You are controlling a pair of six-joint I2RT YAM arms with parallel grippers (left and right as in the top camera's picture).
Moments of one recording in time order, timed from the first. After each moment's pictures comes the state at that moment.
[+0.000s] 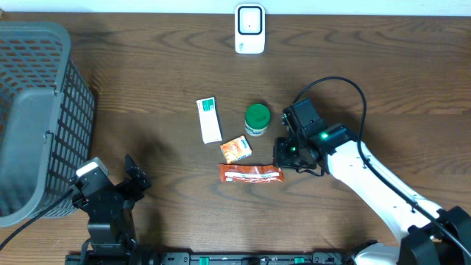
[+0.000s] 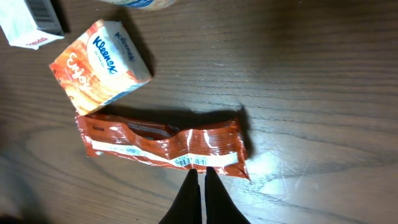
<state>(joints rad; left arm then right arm) -0.03 0.23 0.38 -0.61 -0.37 -0.38 0.50 1.50 0.97 -0.75 -0.21 0.60</state>
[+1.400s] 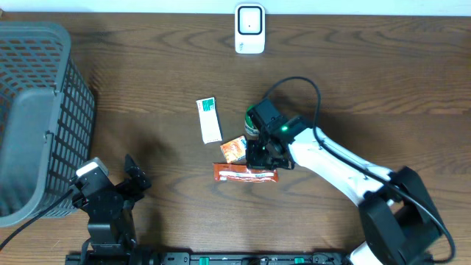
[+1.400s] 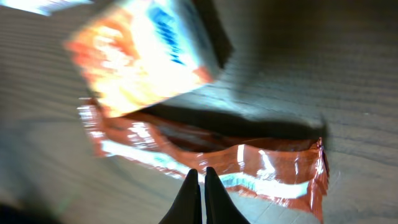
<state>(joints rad) -0.03 0.23 0.38 -0.61 -0.37 -0.38 0.65 1.74 1.12 -0.74 -0.25 0.65</state>
